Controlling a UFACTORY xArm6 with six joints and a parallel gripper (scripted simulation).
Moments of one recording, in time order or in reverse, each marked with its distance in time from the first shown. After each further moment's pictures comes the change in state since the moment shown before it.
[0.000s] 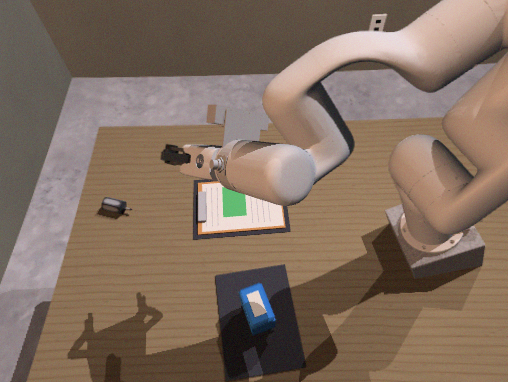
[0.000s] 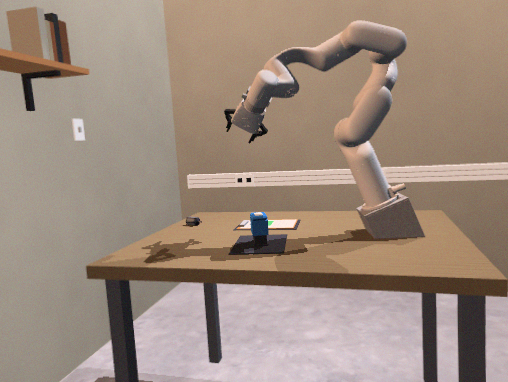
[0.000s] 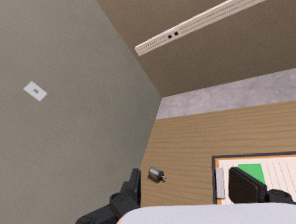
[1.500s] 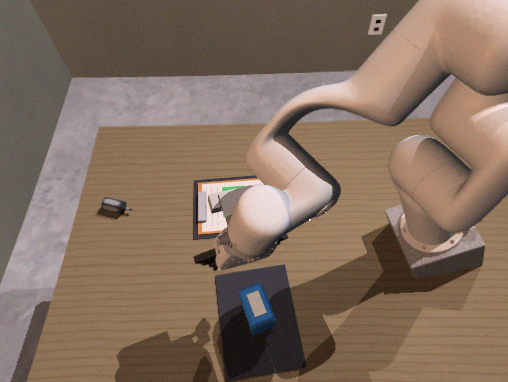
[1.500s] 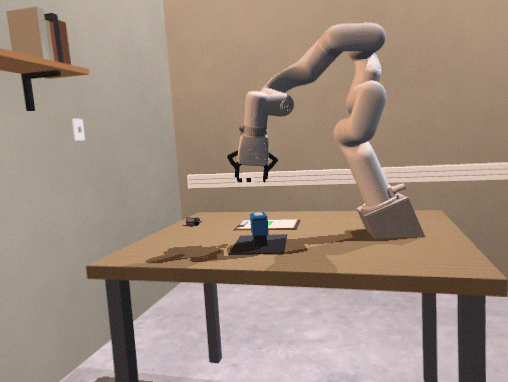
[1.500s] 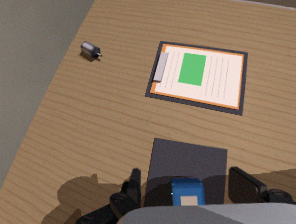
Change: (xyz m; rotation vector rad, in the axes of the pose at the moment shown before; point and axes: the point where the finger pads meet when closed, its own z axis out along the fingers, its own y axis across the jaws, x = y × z) arm -0.180 0.099 -0.018 -0.346 -0.551 -0.215
